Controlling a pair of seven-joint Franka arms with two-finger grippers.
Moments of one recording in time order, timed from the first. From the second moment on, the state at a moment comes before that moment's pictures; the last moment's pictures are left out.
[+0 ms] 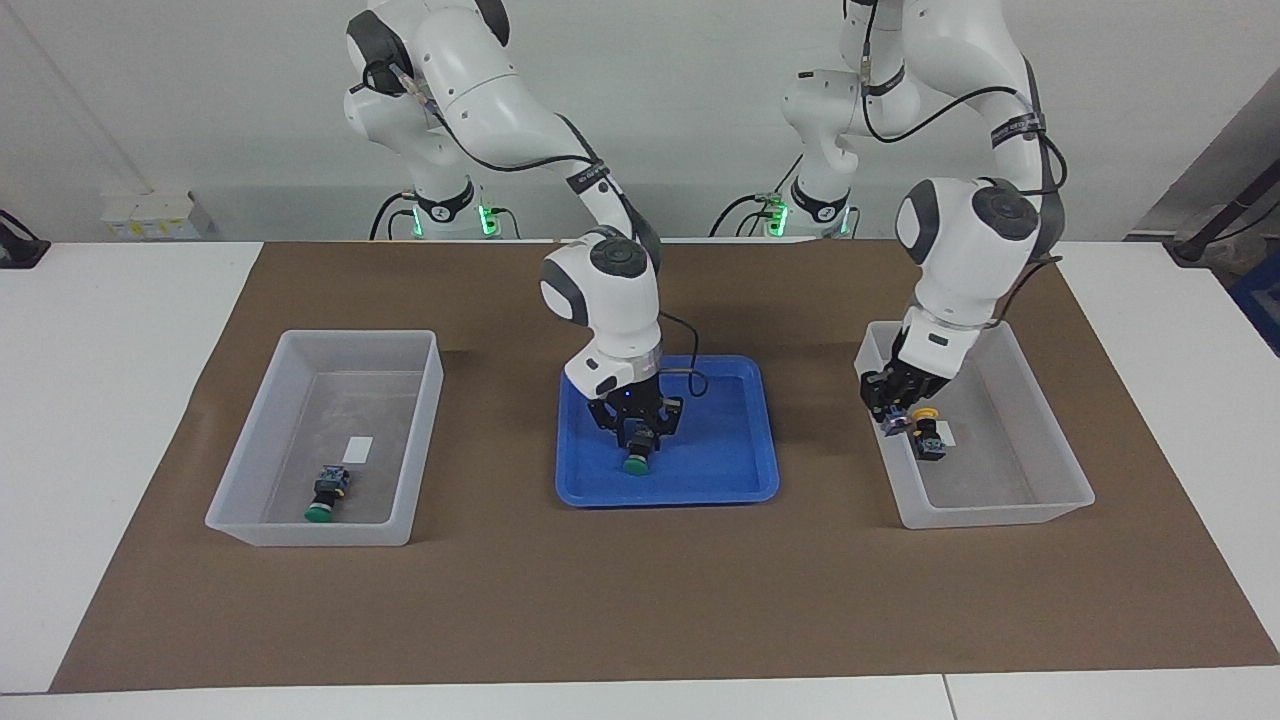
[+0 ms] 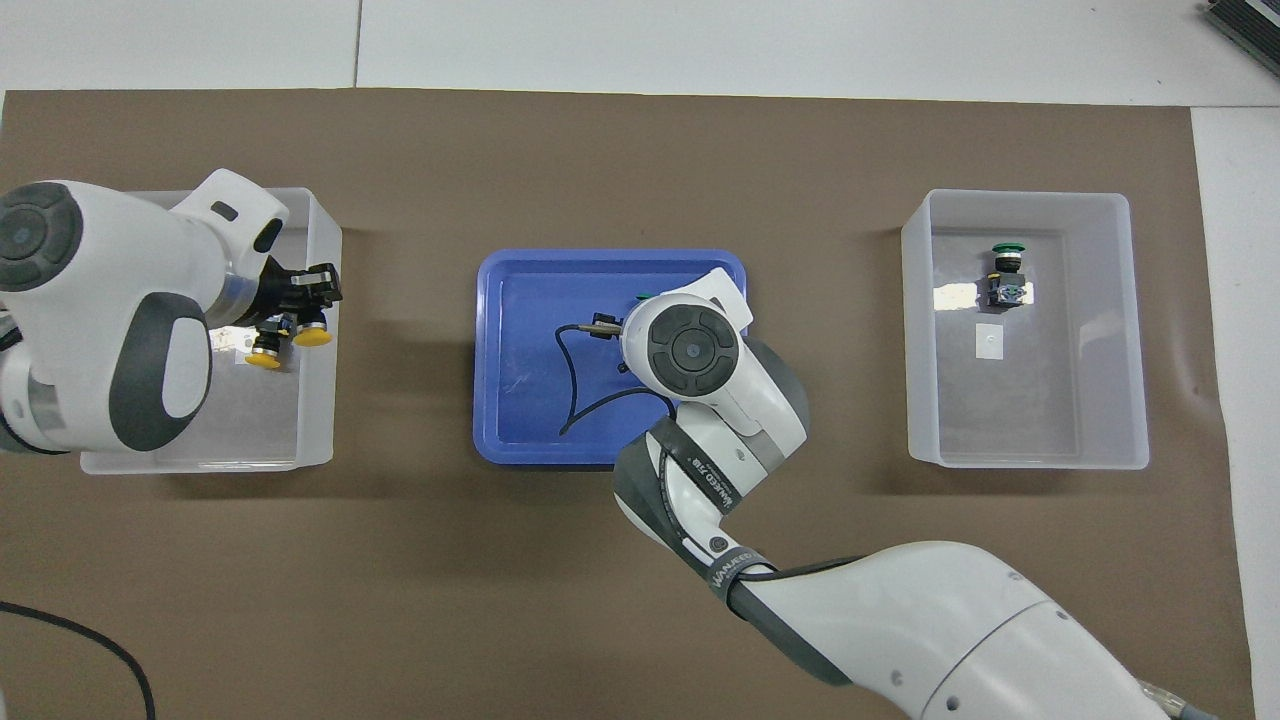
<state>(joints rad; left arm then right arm) -0.19 0.15 0.08 -1.96 -0.06 2.25 -0.21 0.46 0.54 0.13 -1.73 -0.21 2.49 0.92</state>
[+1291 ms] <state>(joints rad) 0.02 0.21 0.08 -2.16 -0.06 2.53 0.23 -0.02 0.09 0.11 -1.94 -0.18 2.21 0.45</state>
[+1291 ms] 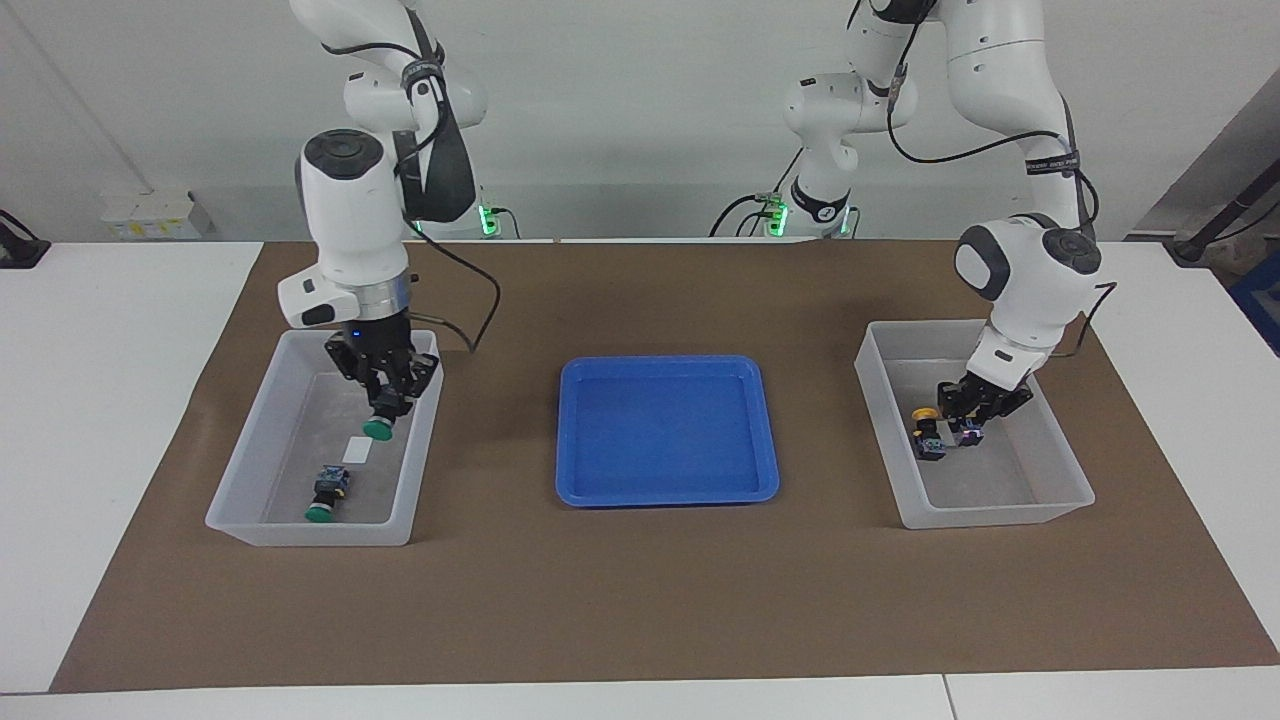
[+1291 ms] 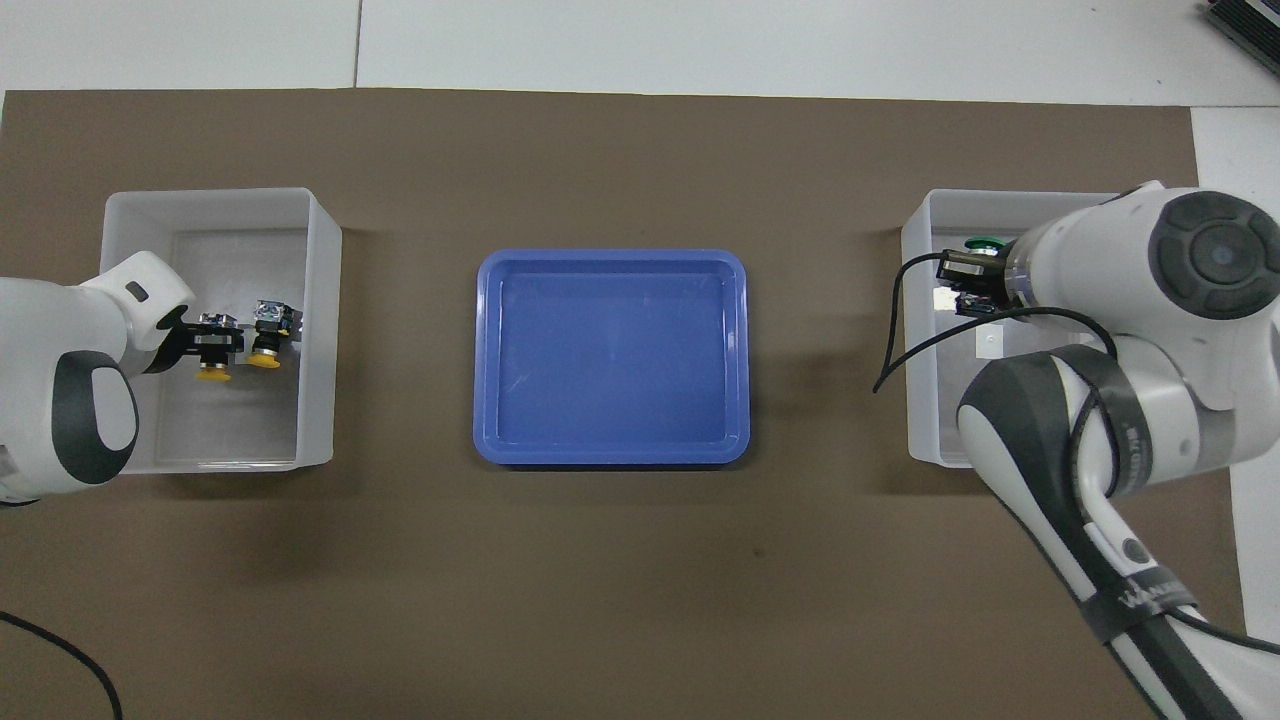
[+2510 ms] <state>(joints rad) -0.07 0.04 0.01 -1.67 -0.06 1.76 0.03 -0.14 0.36 0.11 -1.97 -0.08 2.56 0.19</state>
